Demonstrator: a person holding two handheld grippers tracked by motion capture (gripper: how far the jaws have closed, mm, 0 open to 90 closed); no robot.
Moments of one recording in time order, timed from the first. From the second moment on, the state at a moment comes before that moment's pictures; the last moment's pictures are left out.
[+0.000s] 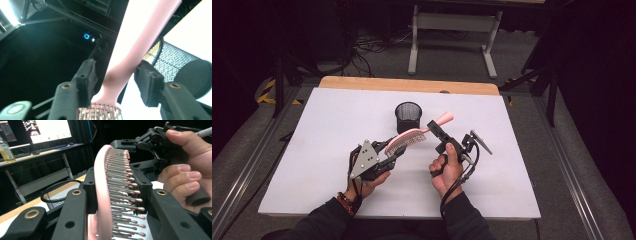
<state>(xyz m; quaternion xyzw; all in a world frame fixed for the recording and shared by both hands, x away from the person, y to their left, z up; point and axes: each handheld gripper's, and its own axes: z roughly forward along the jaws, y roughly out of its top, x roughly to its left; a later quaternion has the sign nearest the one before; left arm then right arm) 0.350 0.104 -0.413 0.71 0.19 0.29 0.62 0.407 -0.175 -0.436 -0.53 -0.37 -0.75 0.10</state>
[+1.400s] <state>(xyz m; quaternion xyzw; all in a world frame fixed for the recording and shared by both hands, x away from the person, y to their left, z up) 0.376 0.121 -0.333 0.77 0.16 0.27 0.55 0.365 -0.264 -0.417 -0.43 -0.67 -0.59 -0.12</state>
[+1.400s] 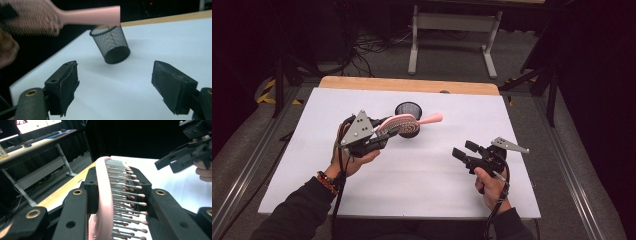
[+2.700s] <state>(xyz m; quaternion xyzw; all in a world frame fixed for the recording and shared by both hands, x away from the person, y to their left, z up) 0.416 0.141 -0.279 0.83 0.16 0.30 0.45 0.360 -0.261 -0.444 -0.41 -0.75 -0.50 -0.15</state>
